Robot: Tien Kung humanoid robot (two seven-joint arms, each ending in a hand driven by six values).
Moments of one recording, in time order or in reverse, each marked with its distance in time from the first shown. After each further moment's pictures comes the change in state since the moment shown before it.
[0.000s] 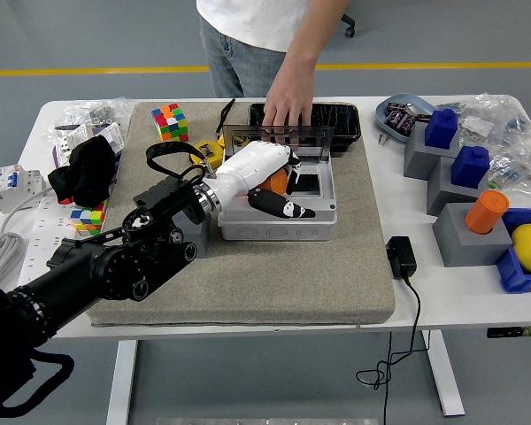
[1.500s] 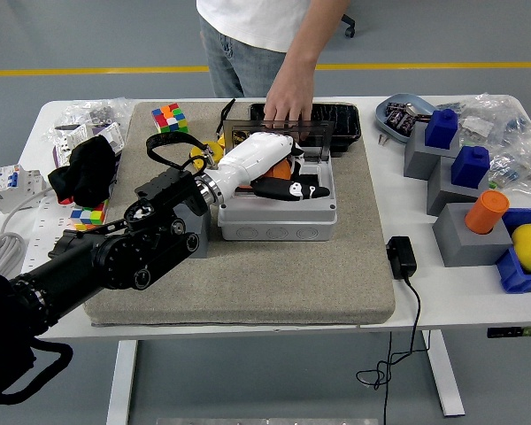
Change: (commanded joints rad) left arm -0.056 0.000 0.084 0.005 -0.129 0.007 -0.022; right arm 0.013 -0.004 -0.029 0.000 0.007 -0.004 -0.005
